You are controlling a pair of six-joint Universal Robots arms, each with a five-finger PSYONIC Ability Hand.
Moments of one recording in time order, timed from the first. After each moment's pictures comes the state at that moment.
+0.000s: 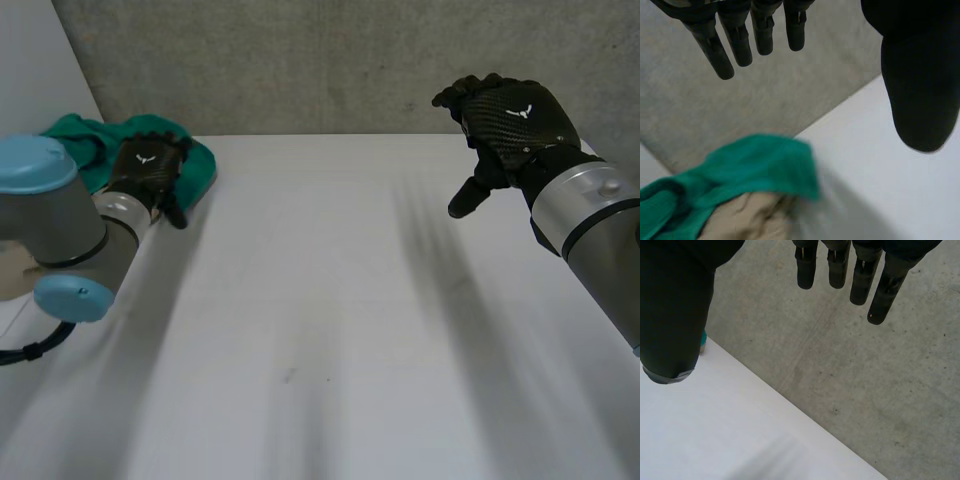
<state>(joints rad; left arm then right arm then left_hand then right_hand) 4.47 -2.20 -1.27 3.43 -1.51 3.47 1.96 -1.42 1.48 -0.08 1.42 2.92 0.22 0.22 0.22 0.22 0.05 0.20 0.22 0.21 0.33 0.07</state>
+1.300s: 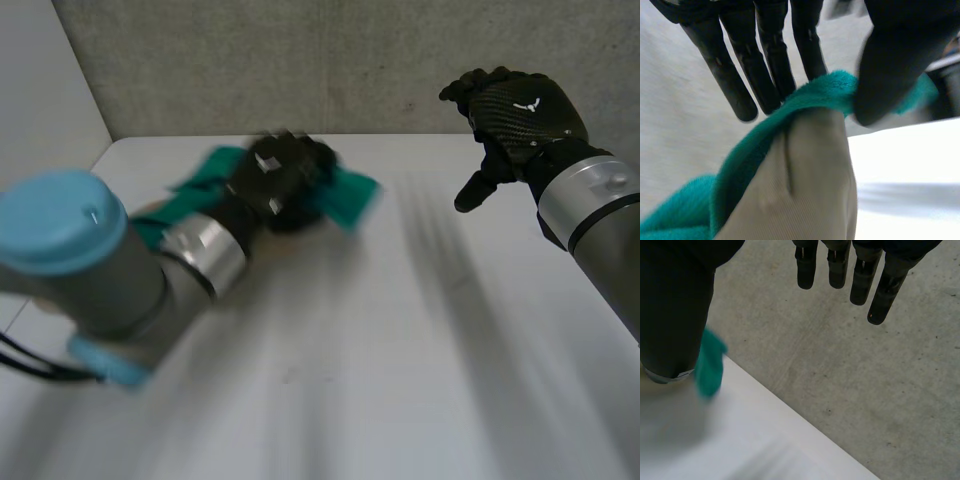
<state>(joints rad) 4.15 -1.93 -1.54 3.57 -1.27 3.15 1.94 -1.43 1.47 -0.08 1.42 2.91 0.80 0.85 0.85 0.85 0.67 0.20 0.22 0.21 0.33 0.07</state>
